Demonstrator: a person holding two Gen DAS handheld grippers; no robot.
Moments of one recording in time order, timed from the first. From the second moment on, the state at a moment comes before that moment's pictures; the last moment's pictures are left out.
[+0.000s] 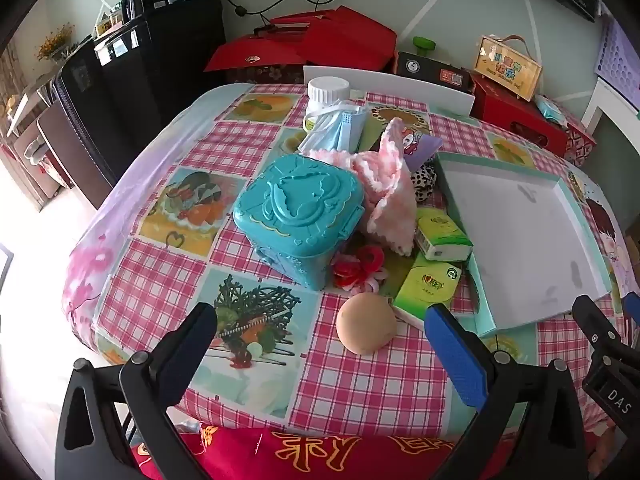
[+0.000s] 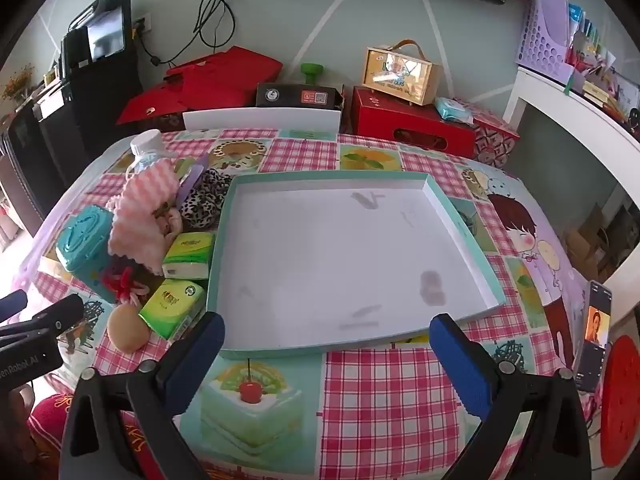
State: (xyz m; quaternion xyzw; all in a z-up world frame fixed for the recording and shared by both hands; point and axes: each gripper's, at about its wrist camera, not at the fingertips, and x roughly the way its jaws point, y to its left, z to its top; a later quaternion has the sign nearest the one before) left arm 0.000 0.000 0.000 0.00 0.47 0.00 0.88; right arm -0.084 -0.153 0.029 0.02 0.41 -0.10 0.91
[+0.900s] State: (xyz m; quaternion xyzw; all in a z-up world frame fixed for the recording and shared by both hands) left arm -0.002 0.003 0.013 0.01 0.44 0.03 0.90; right arm -0.080 -0.164 0.018 0.05 0.43 -0.10 0.90
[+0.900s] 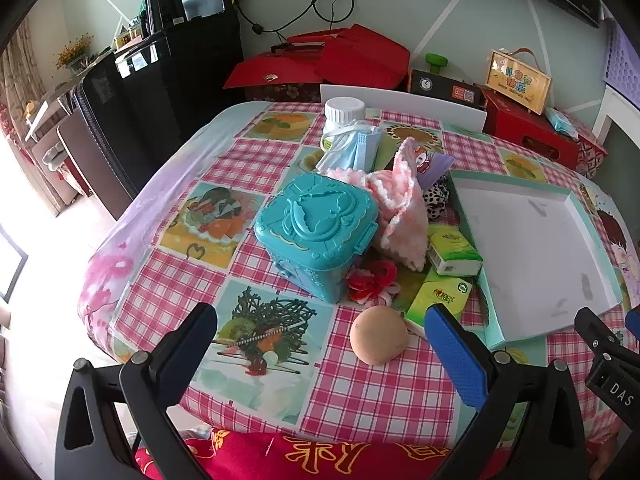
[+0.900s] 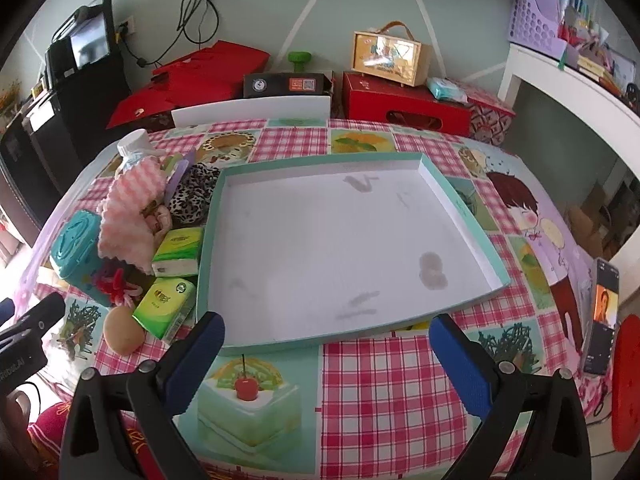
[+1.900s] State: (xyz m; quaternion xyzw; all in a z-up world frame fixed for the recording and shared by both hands) left arm -0.004 0.002 0.008 0.01 0.45 0.05 0.89; right arm -0.080 -0.168 0.016 0.06 0.43 -0.11 0.89
